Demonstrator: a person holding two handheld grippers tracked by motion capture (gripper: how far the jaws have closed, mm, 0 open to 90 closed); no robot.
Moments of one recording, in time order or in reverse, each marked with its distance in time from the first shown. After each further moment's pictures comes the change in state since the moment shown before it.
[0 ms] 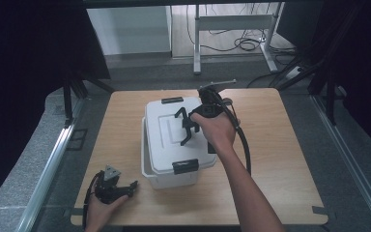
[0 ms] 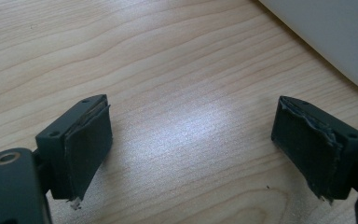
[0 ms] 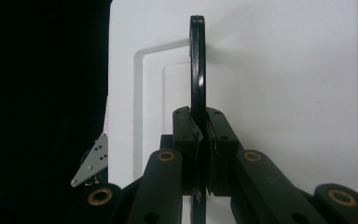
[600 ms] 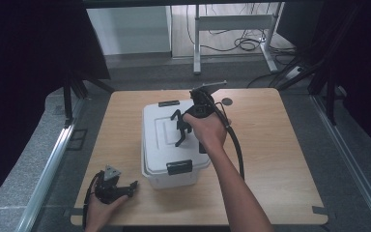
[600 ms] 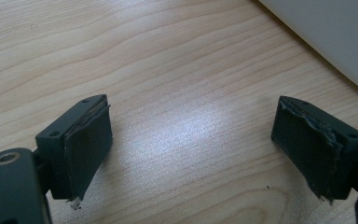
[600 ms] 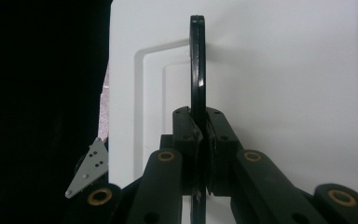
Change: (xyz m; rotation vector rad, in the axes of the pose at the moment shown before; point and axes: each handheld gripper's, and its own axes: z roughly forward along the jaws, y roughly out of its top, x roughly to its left) left arm 0.000 0.000 0.000 -0.002 0.000 0.000; right arm 0.008 0.003 0.021 0.031 -0.040 0.028
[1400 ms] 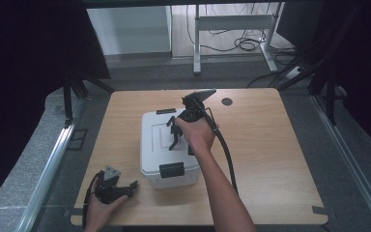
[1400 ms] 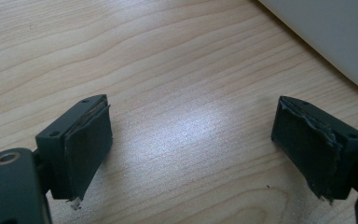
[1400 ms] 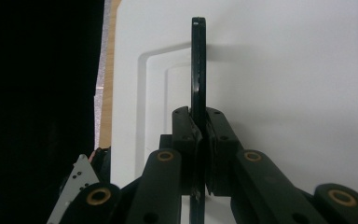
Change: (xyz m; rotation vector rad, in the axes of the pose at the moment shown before) left arm 0.000 0.000 0.000 0.001 -0.003 0.000; right arm -0.004 0.003 0.045 0.030 -0.026 0.070
